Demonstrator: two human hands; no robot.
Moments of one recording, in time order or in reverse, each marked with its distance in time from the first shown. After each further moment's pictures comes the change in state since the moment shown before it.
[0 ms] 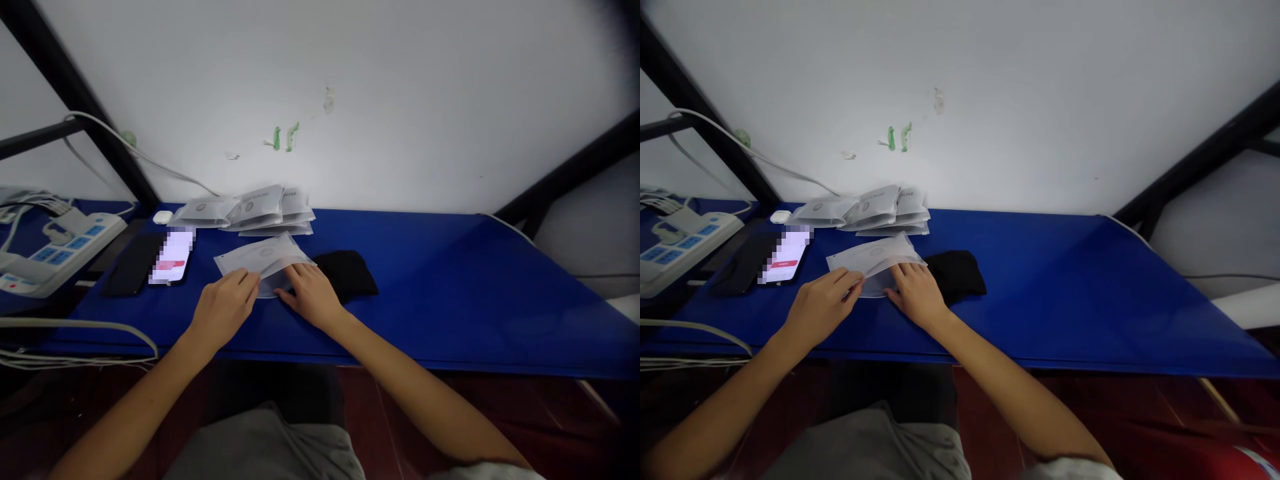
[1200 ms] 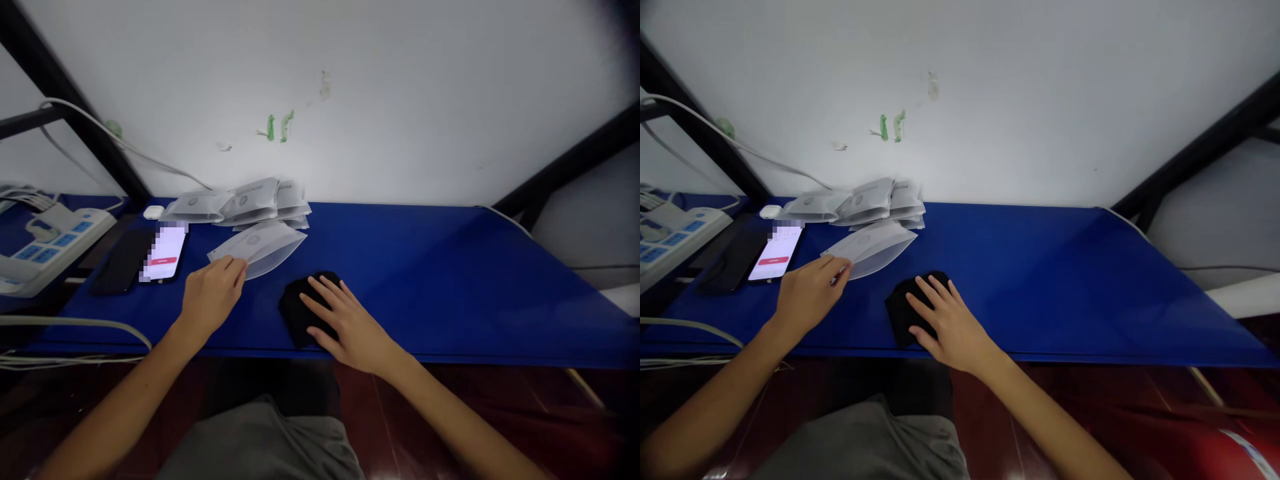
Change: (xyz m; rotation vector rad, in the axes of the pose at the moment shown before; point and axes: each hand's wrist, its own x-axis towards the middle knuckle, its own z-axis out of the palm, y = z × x) left_hand 0.008 -0.009 0.006 0.072 -0.006 -0.135; right_hand -0.081 0.017 -0.044 0.069 -0.196 -0.051
